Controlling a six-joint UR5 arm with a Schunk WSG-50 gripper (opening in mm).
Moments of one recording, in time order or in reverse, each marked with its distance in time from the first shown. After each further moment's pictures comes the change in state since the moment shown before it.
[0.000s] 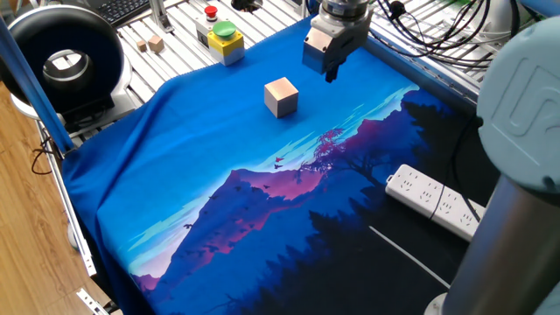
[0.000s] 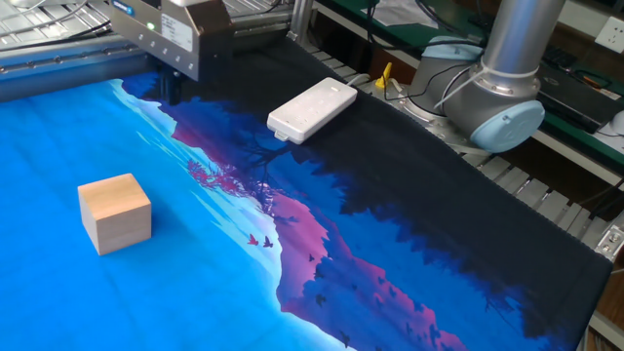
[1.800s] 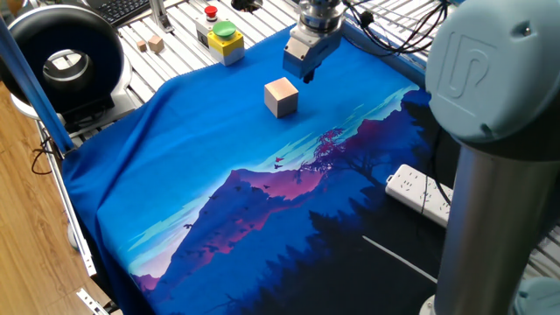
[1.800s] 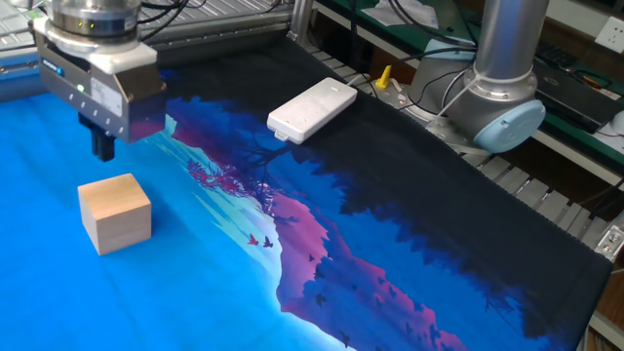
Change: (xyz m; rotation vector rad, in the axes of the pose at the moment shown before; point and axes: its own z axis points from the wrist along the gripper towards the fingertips) arm -0.075 -0.017 0.061 0.012 -0.059 -0.046
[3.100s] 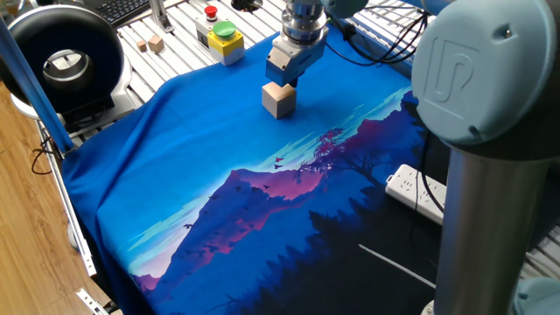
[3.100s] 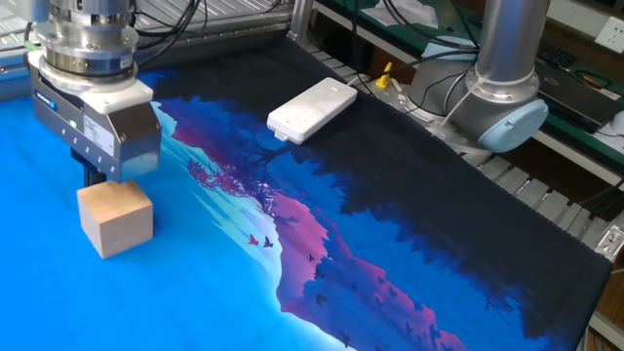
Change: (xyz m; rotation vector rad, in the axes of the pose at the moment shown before) arm -0.026 0.024 0.024 0.006 -0.036 0.032
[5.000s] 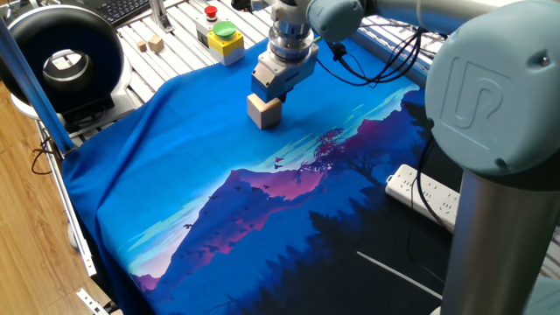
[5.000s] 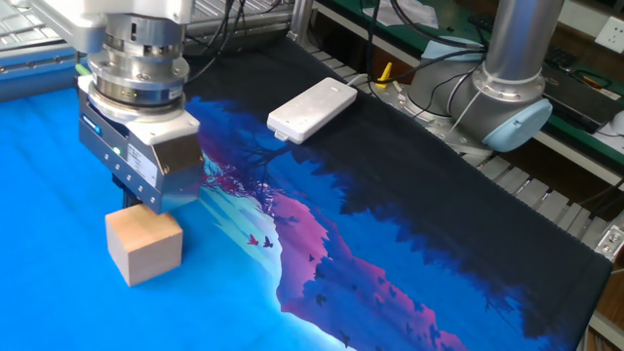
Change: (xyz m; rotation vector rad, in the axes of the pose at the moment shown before) arm 0.012 0.054 0.006 0.008 -0.021 0.100
